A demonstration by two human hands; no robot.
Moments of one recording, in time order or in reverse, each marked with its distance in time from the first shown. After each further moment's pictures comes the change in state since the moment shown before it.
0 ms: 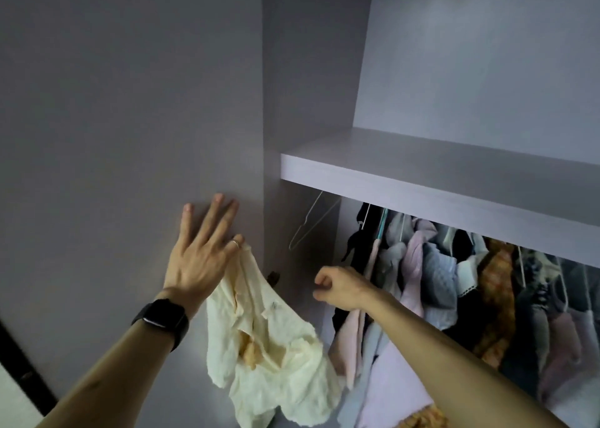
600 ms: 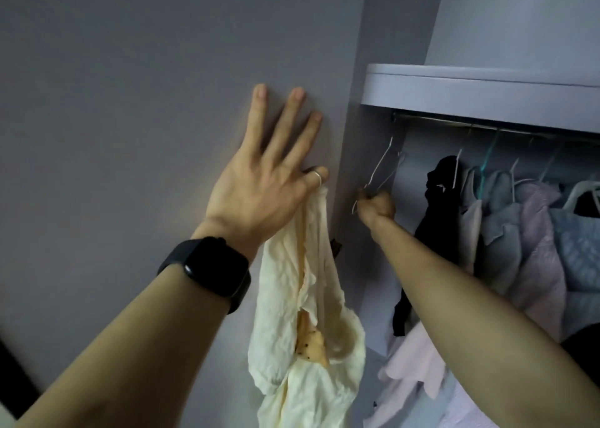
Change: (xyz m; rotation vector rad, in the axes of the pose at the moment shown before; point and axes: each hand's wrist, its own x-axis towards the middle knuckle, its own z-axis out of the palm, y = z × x) left_hand 0.008 -0.019 0.041 0.485 0.117 0.174; right_hand 0.212 -0.040 0.058 0.713 0.693 0.293
